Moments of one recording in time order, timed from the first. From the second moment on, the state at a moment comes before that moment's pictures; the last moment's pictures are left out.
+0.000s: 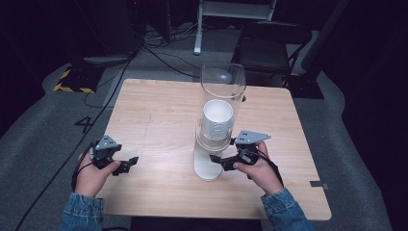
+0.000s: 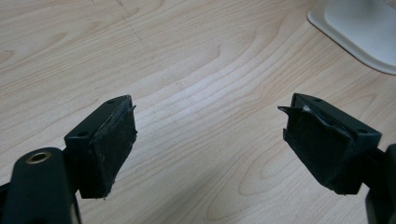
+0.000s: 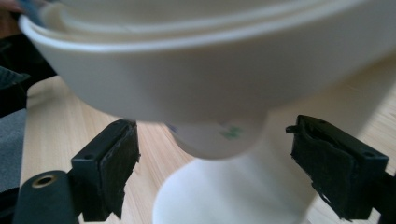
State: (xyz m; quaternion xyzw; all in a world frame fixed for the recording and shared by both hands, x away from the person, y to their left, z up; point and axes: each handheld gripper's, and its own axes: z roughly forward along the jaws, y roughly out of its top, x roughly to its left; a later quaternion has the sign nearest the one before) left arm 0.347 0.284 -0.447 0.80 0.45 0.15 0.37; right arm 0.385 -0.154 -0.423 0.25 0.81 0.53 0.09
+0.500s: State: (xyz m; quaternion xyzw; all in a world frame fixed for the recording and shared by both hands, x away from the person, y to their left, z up) left arm 0.346 0.287 -0.451 0.80 0.45 0.15 0.37; right arm 0.386 -0.133 -0.434 0.26 0.75 0.59 0.14
